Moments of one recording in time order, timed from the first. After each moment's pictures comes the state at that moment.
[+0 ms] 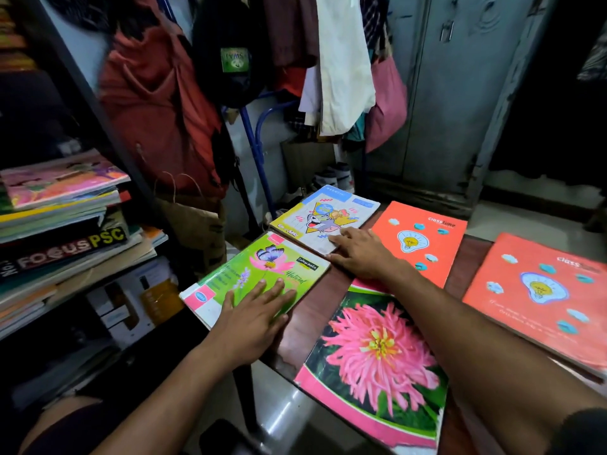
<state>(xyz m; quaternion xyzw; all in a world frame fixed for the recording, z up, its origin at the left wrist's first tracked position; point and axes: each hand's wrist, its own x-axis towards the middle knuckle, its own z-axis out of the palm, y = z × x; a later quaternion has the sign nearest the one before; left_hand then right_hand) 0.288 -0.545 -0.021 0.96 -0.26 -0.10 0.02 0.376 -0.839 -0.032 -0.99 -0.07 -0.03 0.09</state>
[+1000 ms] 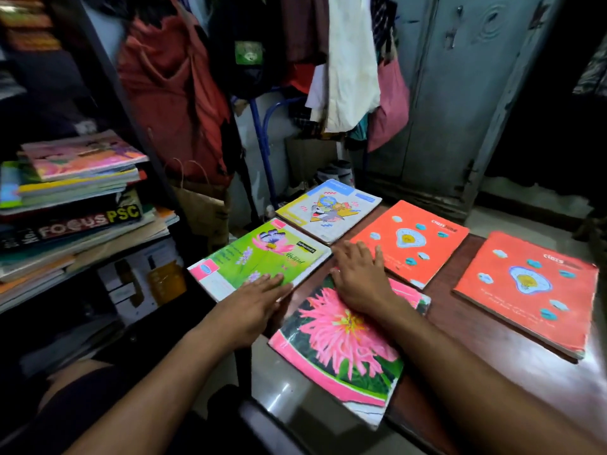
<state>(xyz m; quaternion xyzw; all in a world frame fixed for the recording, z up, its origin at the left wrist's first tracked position) 0.278 -0.524 -0.026 0.94 -0.34 -0.07 0.08 0.276 -0.778 -0.034 -0.99 -0.02 -0.08 0.09</state>
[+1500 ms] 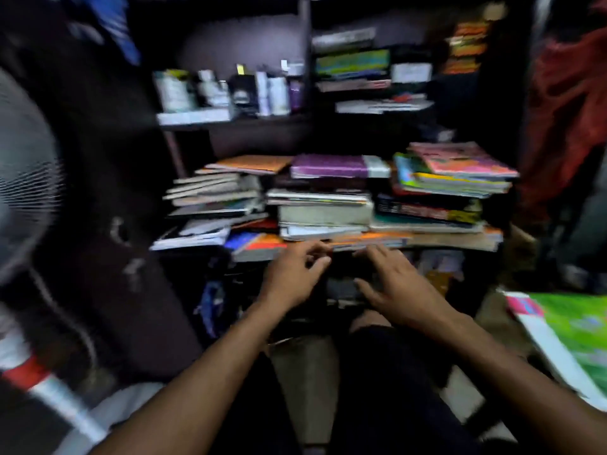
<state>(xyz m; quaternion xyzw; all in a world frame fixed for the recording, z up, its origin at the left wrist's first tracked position) 0.125 -0.188 0.033 0.90 0.16 0.28 0.30 0.226 -0.379 0.040 -0.82 -0.51 -0.07 0.25</state>
